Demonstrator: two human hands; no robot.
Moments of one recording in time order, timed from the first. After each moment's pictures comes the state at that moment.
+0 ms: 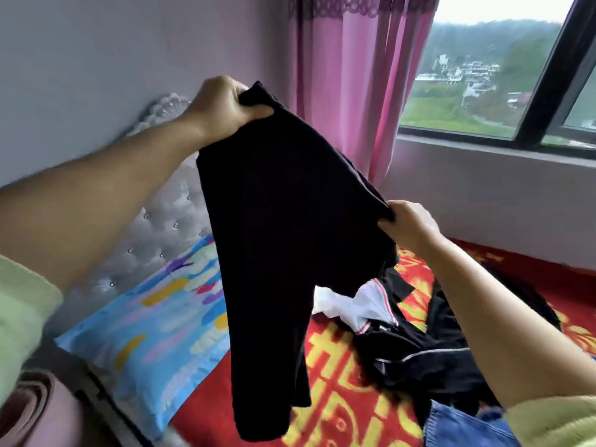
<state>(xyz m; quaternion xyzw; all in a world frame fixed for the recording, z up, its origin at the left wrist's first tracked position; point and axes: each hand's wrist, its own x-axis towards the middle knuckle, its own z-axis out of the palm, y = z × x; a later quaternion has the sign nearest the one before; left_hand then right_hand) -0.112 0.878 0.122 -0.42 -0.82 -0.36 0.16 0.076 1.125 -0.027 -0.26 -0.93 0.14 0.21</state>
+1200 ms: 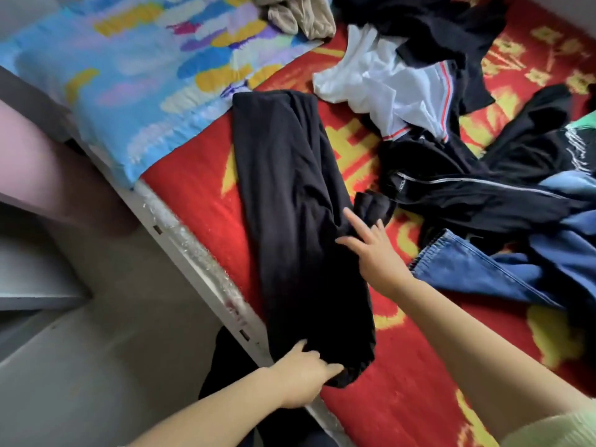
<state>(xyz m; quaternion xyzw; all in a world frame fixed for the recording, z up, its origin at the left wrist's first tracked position) 0.264 0.865 -0.486 -0.57 -0.73 0.01 -0.38 0.200 1.087 -0.466 0.02 -0.98 0.17 -0.07</state>
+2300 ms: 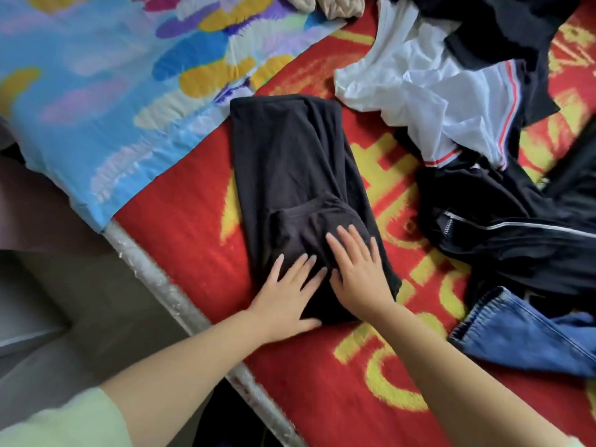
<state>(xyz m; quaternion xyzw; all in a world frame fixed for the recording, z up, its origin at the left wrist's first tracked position) 0.031 0.874 -0.562 -0.47 -0.85 -0.02 -0.22 0.078 1.052 -0.547 -0.06 -0.99 0.13 -0.09</state>
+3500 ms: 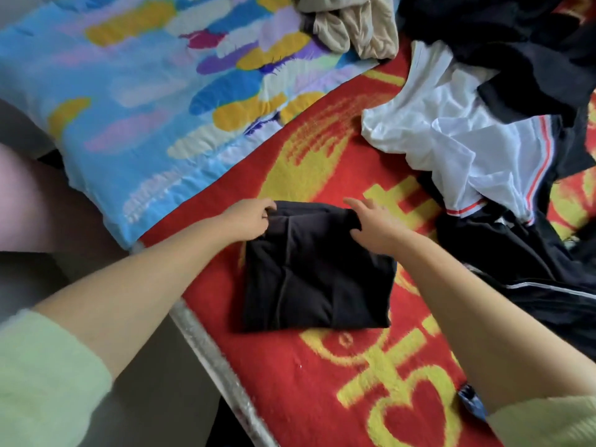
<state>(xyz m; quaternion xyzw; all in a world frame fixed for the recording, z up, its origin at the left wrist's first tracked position) -0.175 0.870 -0.501 -0.18 -0.89 -0.14 -0.39 -0.091 1.108 -0.496 -0.09 -0.92 0.17 -0.34</state>
